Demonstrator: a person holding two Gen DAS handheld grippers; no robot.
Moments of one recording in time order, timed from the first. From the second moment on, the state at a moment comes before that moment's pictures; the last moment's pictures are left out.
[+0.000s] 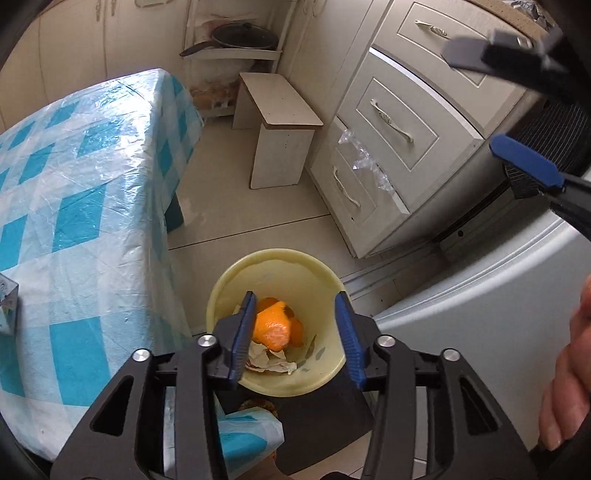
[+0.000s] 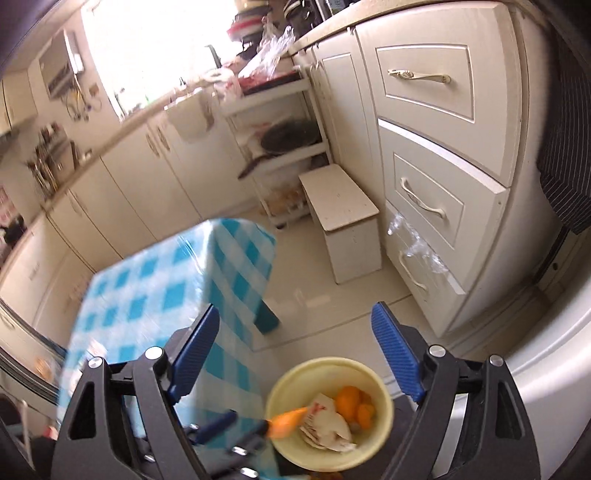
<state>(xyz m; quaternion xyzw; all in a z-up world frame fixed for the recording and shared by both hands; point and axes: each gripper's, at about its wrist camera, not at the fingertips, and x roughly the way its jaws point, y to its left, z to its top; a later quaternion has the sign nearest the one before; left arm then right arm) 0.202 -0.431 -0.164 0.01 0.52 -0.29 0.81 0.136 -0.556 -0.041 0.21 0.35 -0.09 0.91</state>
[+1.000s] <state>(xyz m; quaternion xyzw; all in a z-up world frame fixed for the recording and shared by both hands) 0.170 -0.254 -0.080 0.08 0.41 -0.18 0.89 0.177 -0.483 -0.037 0.19 0.37 -0.04 0.91</state>
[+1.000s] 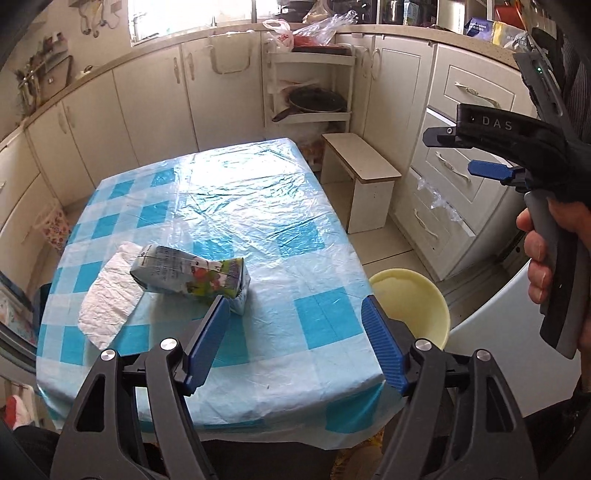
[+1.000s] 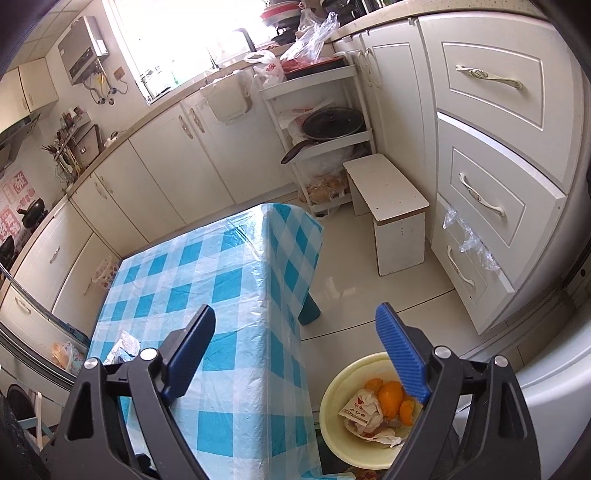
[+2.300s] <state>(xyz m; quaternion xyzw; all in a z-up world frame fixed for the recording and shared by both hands) 0.291 -0.089 -0.155 0.03 0.48 -0.08 0.87 0.229 -0.285 -0.096 -0.01 0.47 0.20 0.86</state>
